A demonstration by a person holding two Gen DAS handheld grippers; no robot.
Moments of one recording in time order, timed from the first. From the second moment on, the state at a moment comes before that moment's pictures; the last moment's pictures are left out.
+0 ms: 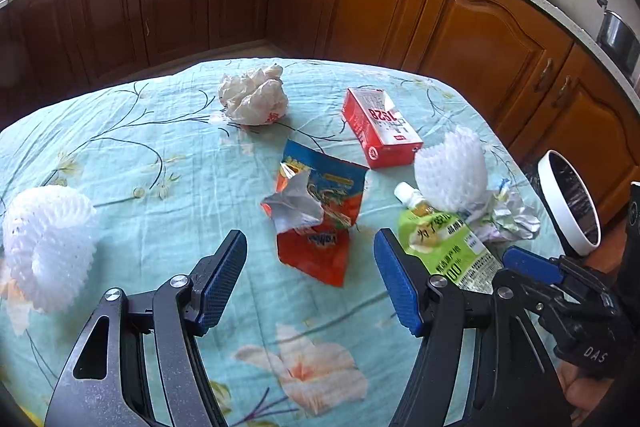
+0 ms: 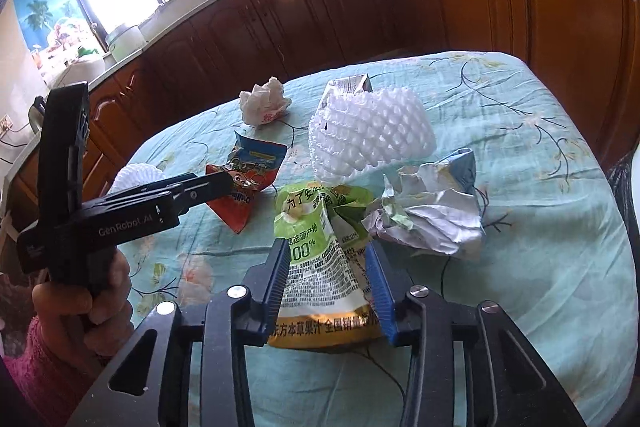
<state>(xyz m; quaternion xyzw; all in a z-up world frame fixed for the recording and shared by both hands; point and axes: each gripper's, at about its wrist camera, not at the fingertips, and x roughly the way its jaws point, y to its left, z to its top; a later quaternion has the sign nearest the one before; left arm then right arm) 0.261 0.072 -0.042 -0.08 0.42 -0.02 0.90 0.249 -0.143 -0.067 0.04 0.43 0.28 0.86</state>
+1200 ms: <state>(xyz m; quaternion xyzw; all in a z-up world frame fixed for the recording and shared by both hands) 0.199 -0.016 -0.001 -0.05 0.39 -0.16 0.91 0.157 -0.272 -0.015 0.13 0.36 0.23 0.90</state>
